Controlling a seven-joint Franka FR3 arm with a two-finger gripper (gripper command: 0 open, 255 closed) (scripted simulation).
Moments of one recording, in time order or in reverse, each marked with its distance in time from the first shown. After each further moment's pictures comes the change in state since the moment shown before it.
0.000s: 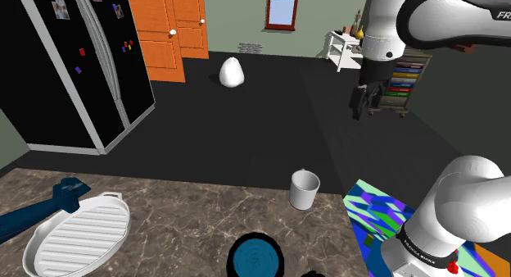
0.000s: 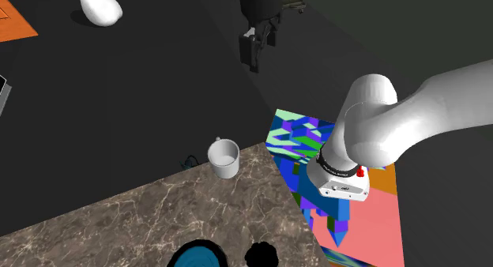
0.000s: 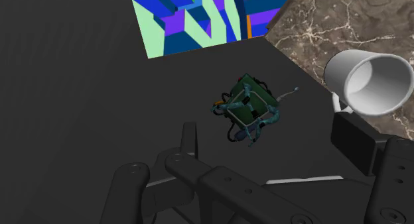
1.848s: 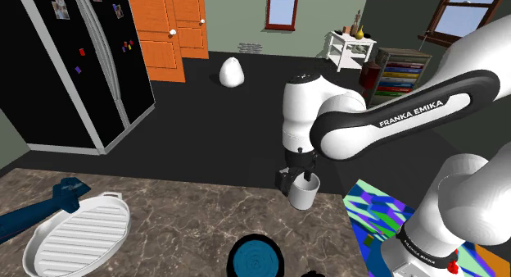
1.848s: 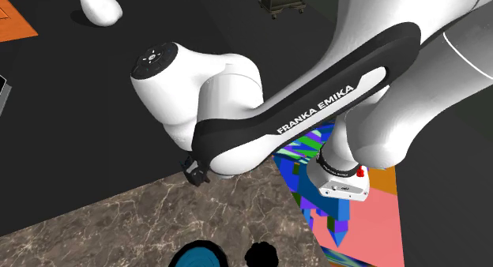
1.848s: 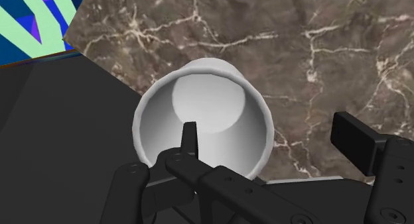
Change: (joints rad) arm 0.124 0.461 0.341 -0.174 0.246 0.614 0.382
